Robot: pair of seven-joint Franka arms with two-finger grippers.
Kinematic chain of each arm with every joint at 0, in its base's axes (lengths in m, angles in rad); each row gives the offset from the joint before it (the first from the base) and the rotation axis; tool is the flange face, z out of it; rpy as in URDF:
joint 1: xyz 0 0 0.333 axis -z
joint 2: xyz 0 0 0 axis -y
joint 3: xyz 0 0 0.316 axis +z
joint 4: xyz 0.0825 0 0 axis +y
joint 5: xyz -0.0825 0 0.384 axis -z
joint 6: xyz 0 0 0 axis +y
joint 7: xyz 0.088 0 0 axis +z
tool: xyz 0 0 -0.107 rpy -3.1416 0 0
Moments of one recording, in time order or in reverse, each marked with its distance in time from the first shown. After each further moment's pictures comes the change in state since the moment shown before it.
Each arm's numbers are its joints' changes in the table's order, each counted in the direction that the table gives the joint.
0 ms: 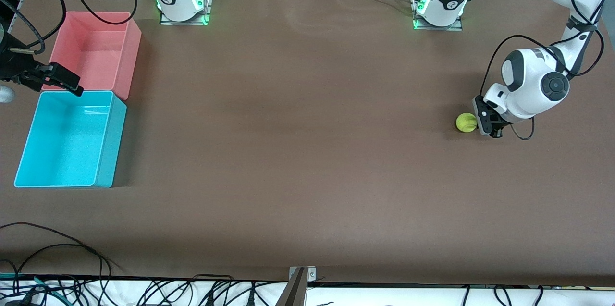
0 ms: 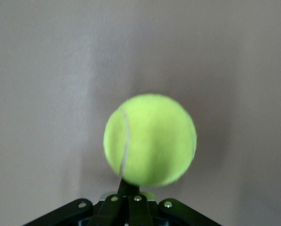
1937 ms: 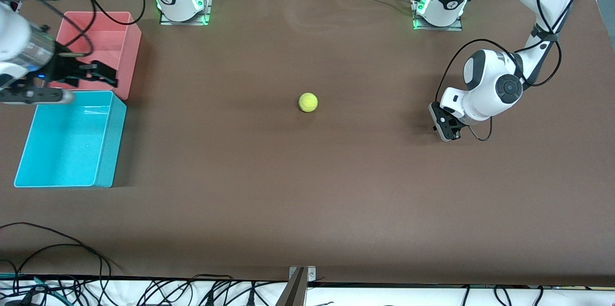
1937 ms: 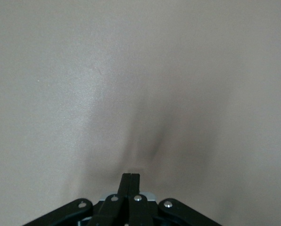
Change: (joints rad) left arm 0.017 -0.011 -0.235 -0.020 0.089 0.012 0.363; right arm -0.068 -0.017 0.024 0.063 -0.004 0.088 0.039
